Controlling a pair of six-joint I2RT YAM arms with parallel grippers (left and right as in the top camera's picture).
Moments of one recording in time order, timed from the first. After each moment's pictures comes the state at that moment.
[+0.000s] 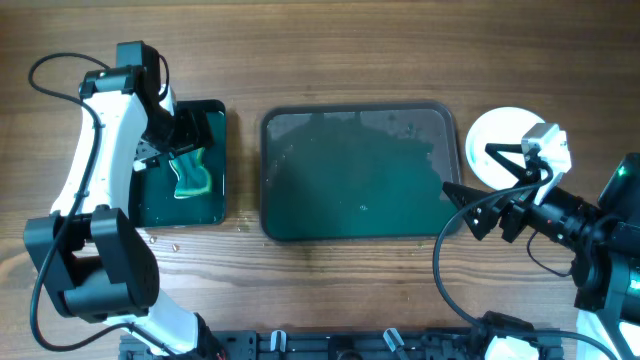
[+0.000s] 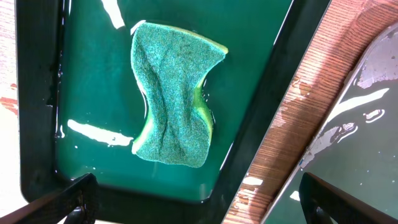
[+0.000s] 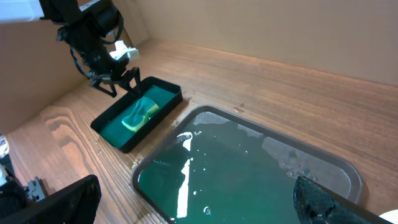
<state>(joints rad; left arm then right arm) 0.10 1.81 1.48 -1.17 0.04 -0.24 -0.30 0.83 1.03 -0.90 -1.01 -0.37</state>
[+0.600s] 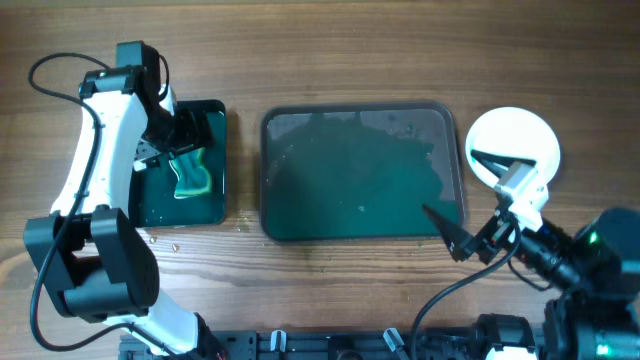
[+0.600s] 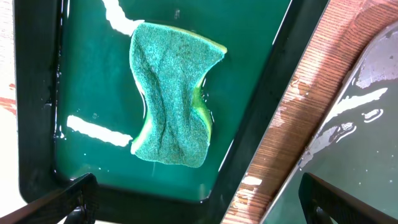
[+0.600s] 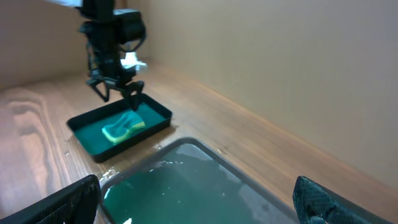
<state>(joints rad) 0.10 1.81 1.48 -1.17 0.04 -0.24 -0.08 0.54 0.81 -0.53 -0.81 -0.26</state>
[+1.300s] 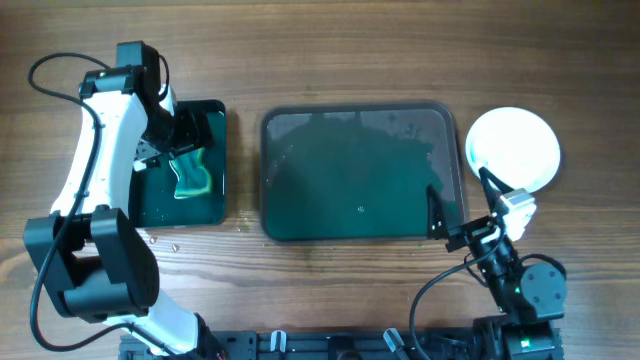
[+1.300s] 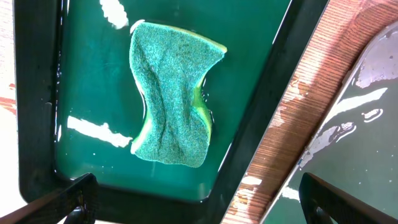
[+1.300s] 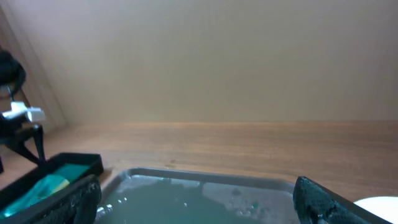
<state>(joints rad) 0.10 1.81 1.48 -1.17 0.04 -0.24 0.12 0.17 0.09 0.13 -0.24 0.19</state>
